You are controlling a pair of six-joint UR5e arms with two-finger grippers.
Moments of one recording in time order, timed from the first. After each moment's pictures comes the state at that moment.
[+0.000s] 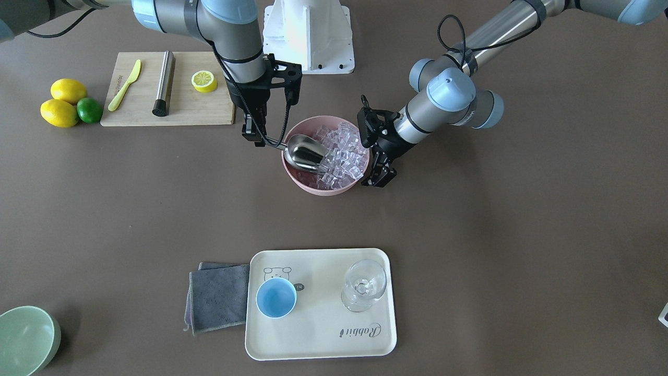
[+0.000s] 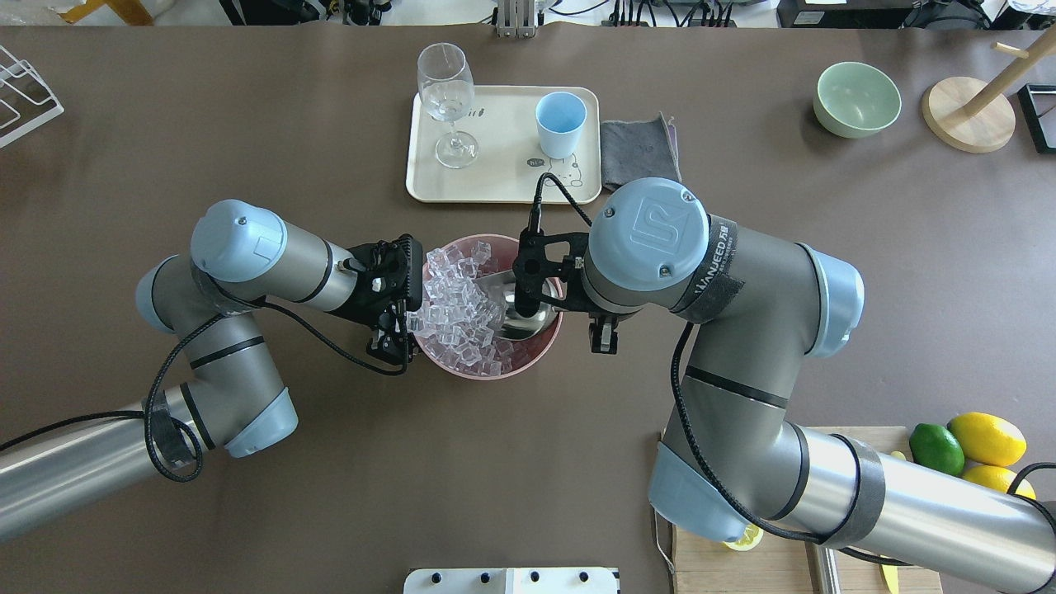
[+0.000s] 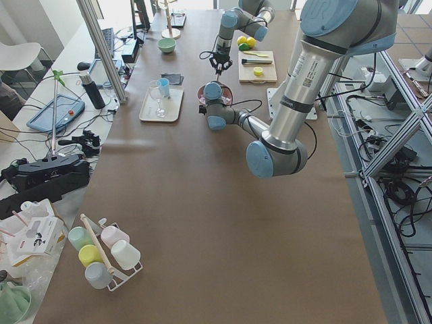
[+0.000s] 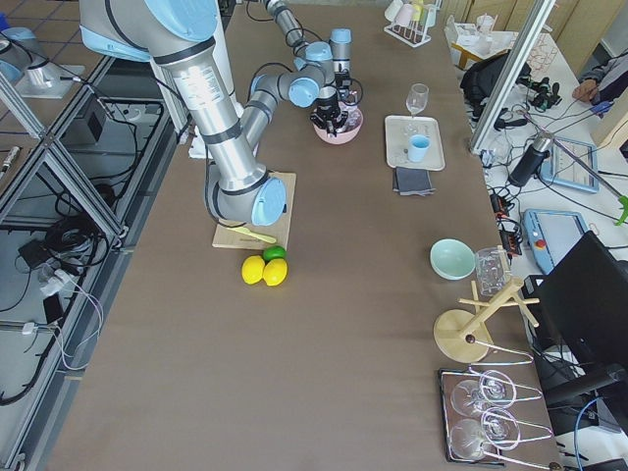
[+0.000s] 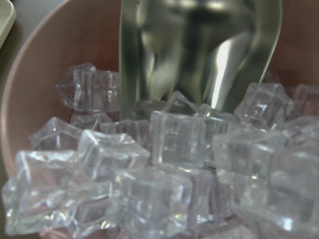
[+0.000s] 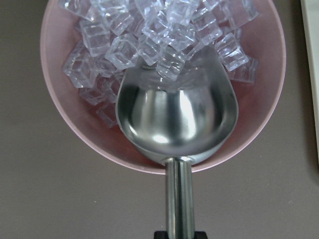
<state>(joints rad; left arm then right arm) -0.58 -2.07 -1.45 -2.43 -2.07 0.15 0.49 -0.96 1.88 -1.68 1.75 -0.25</state>
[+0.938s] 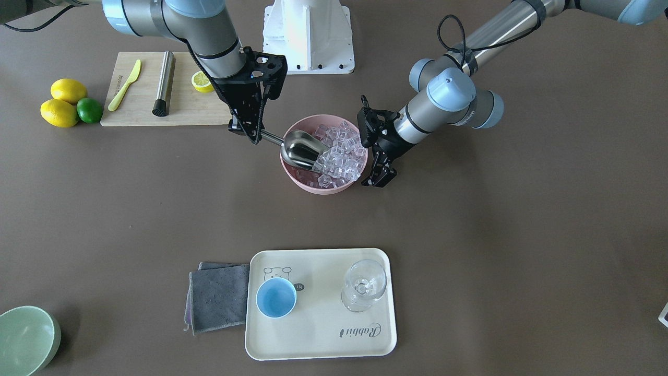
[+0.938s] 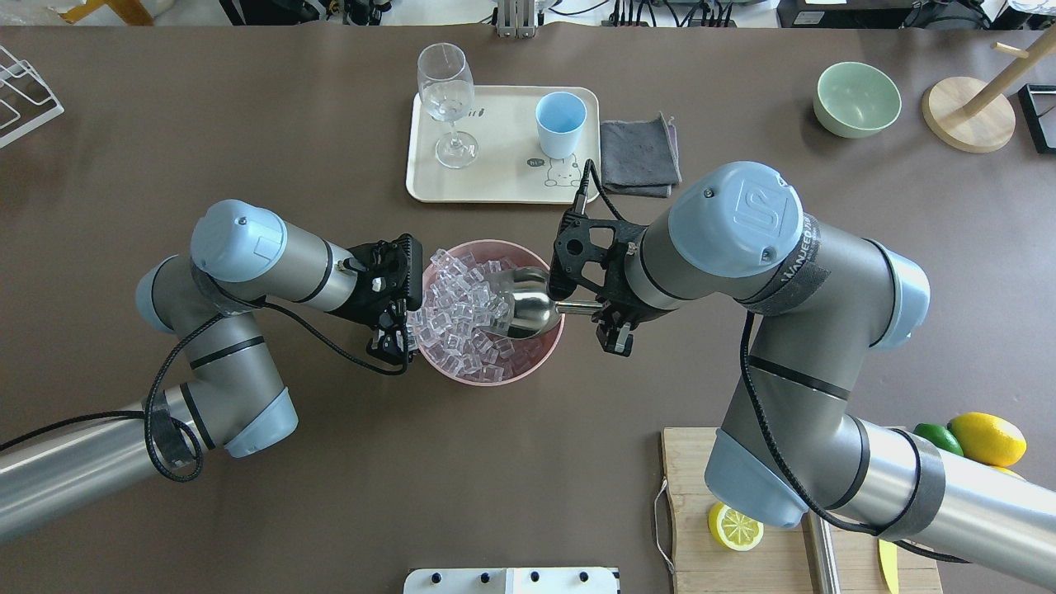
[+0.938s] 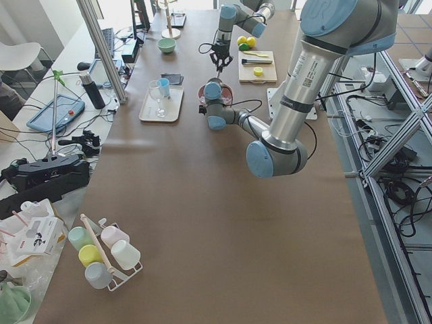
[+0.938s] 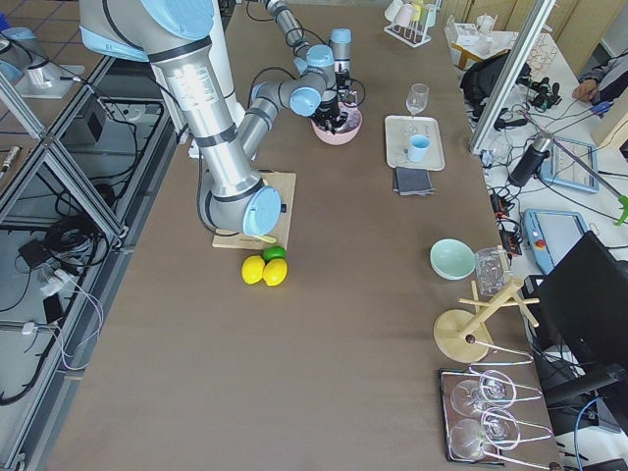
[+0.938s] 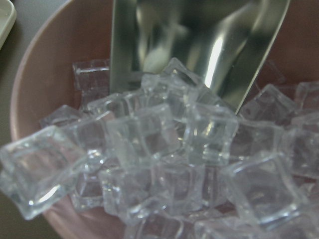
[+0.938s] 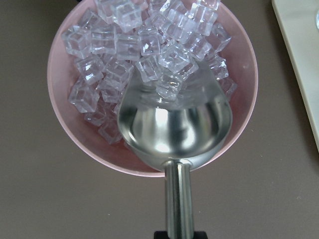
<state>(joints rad) -0.58 -2.07 -1.45 -2.43 -2.07 0.15 0.54 -1.04 1.92 -1.54 1.87 -0.13</state>
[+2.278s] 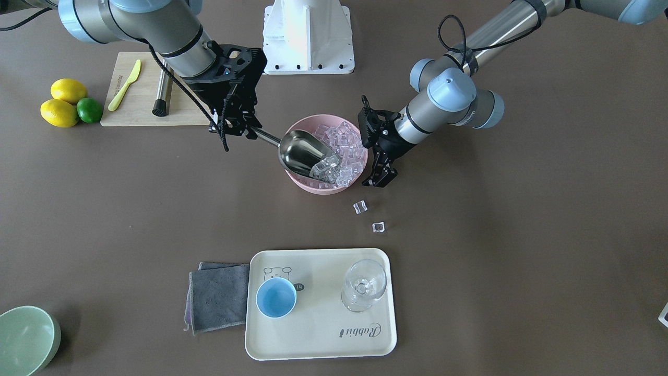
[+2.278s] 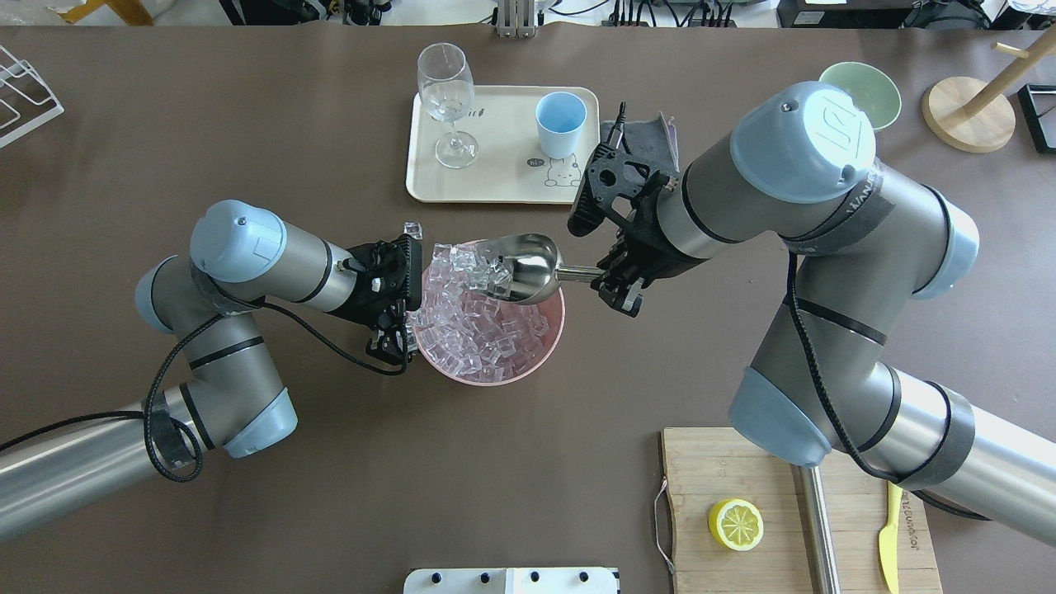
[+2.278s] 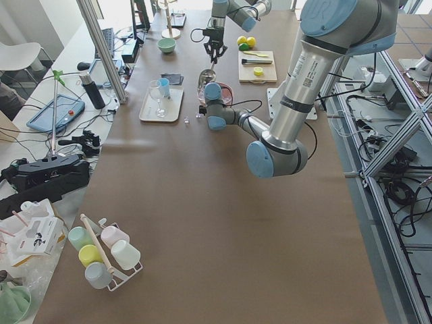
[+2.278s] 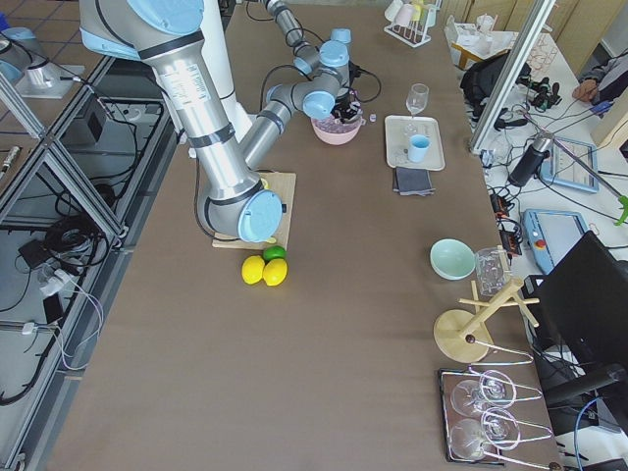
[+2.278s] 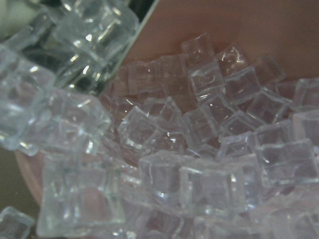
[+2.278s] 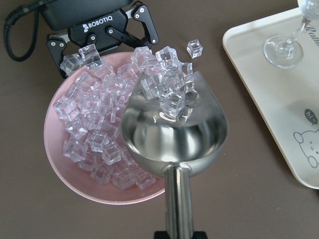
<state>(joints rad) -0.58 -2.07 -1.45 -2.43 -2.07 0.15 0.67 -1.07 1.92 -1.36 2.05 0.03</state>
